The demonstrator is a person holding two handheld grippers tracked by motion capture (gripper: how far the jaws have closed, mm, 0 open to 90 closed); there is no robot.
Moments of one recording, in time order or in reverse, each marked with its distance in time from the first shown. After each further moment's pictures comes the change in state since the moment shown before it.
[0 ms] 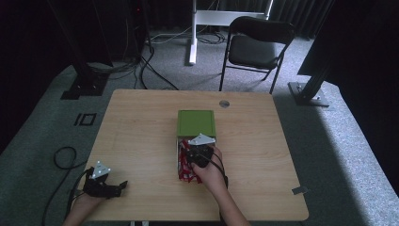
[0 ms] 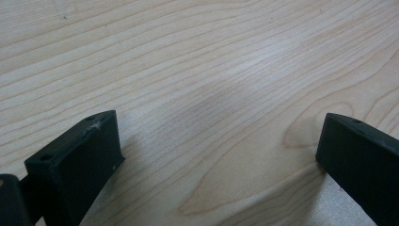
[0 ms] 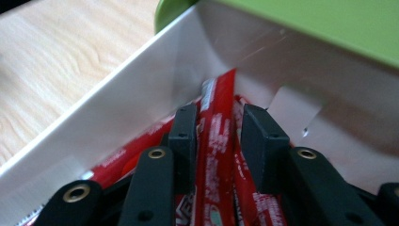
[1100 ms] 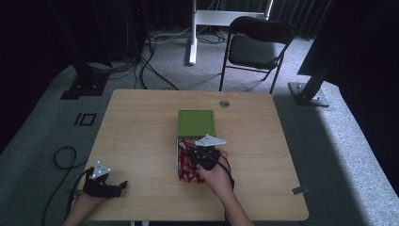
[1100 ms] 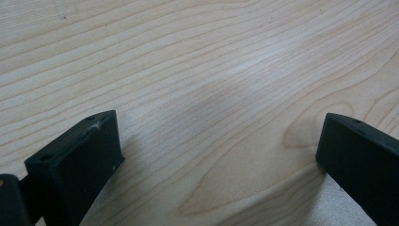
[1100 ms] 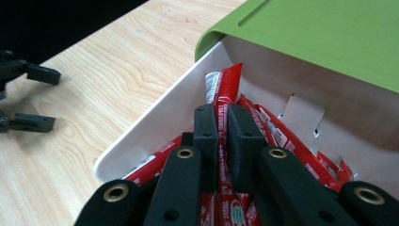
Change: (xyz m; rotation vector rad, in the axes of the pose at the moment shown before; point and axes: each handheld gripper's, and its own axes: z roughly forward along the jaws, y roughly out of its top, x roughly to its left) left arm 0.000 0.000 0.000 0.000 0.000 0.000; right arm -0.002 0.002 -0.036 -0.073 0.117 0.059
